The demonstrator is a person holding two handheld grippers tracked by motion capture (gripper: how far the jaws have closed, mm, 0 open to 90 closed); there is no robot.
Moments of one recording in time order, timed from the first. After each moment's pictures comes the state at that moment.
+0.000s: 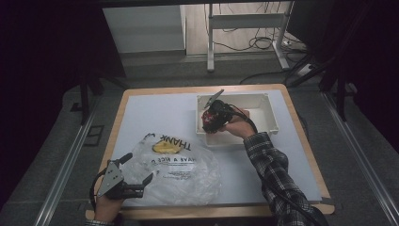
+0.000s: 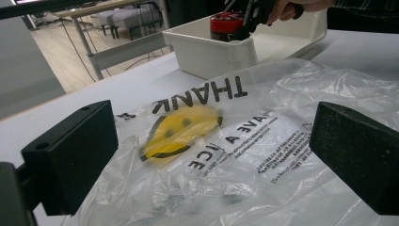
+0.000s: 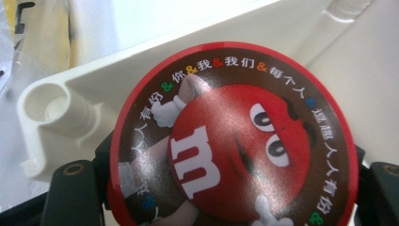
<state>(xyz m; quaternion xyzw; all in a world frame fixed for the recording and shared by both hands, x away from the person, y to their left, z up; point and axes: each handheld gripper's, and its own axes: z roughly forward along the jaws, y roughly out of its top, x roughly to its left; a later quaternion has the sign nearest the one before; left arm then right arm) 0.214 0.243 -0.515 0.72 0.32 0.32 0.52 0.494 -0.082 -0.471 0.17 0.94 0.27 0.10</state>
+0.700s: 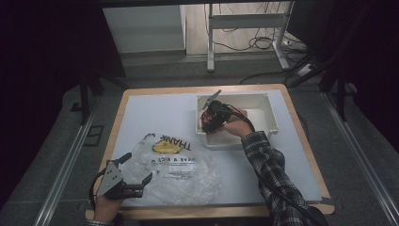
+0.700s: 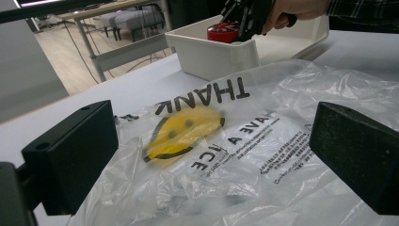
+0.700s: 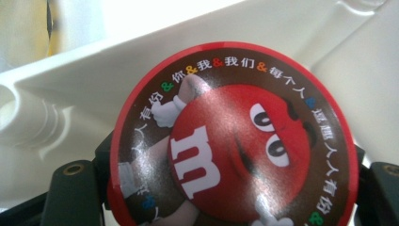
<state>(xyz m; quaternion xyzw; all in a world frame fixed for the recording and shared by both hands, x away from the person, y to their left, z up) 0.213 0.244 -0.514 0.72 0.32 0.32 0.52 0.506 -0.078 -0.484 0.16 0.94 0.27 0.10</state>
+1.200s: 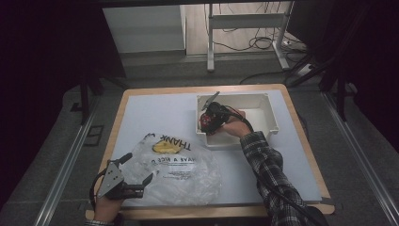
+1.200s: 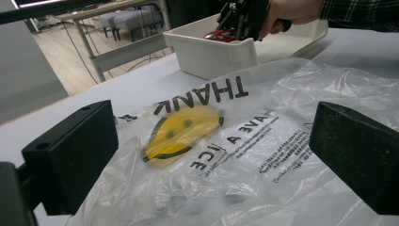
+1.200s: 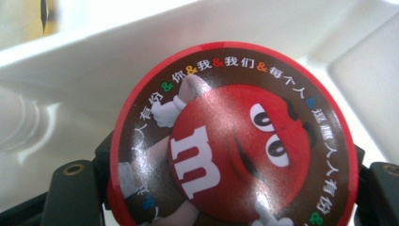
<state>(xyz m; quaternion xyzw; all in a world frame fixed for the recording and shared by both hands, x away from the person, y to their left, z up) 0.212 0.242 -0.514 0.72 0.32 0.32 0.52 0.511 -0.074 -0.496 0.15 0.95 0.26 0.08</state>
